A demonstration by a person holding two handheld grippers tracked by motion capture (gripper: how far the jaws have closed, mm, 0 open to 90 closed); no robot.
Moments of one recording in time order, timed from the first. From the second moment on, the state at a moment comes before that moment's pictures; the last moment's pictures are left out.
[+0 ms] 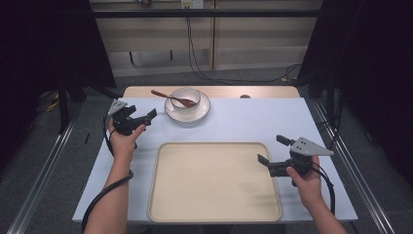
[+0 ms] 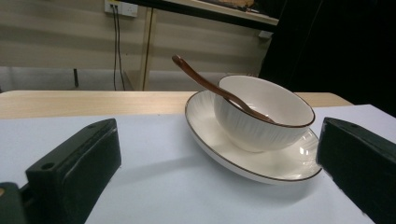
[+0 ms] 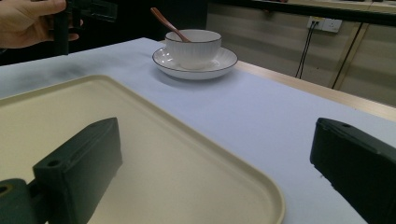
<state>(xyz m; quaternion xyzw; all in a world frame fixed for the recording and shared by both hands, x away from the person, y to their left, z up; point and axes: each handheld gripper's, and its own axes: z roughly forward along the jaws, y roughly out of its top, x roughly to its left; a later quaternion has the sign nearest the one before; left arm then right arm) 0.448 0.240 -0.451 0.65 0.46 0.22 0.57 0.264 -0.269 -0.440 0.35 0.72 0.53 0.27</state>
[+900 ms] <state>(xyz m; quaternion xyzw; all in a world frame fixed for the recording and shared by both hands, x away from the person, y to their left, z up) 0.475 0.227 -0.457 0.65 0.47 0.22 0.56 0.266 -0.268 -0.442 0.35 0.72 0.53 0.26</state>
